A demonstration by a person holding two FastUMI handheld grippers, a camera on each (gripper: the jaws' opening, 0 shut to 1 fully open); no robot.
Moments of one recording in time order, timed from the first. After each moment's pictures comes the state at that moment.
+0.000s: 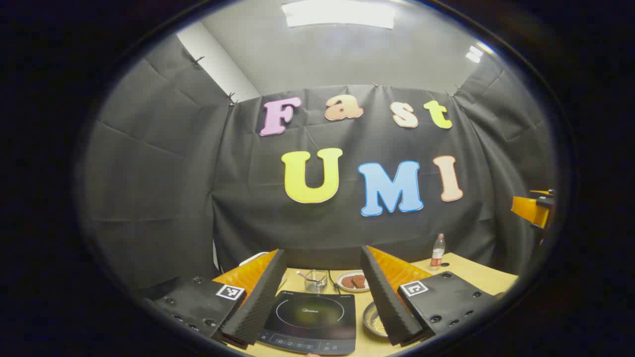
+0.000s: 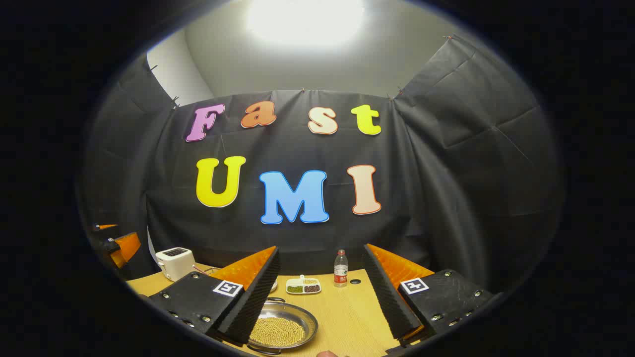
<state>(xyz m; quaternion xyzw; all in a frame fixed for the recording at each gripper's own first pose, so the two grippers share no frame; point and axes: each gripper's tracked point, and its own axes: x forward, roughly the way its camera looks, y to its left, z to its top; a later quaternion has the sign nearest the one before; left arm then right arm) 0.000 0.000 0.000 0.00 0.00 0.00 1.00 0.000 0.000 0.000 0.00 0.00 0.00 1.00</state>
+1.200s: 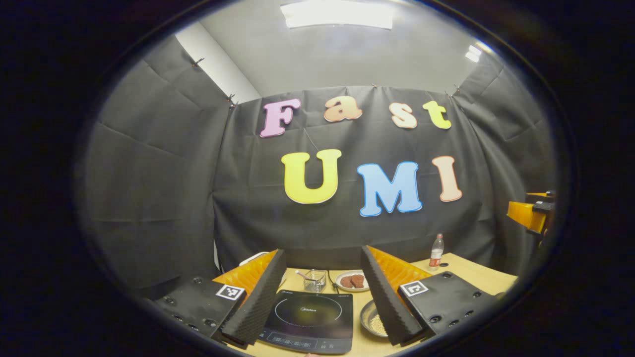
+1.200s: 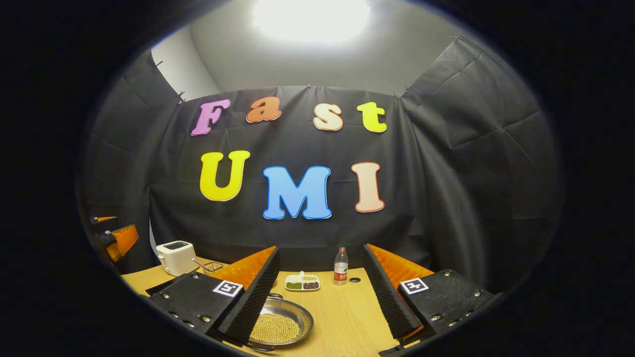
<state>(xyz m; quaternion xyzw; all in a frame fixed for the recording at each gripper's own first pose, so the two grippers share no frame) -0.011 -0.010 0.000 0.00 0.00 0.00 1.00 0.002 -0.003 -0.011 -0.01 0.02 0.02 1.00</state>
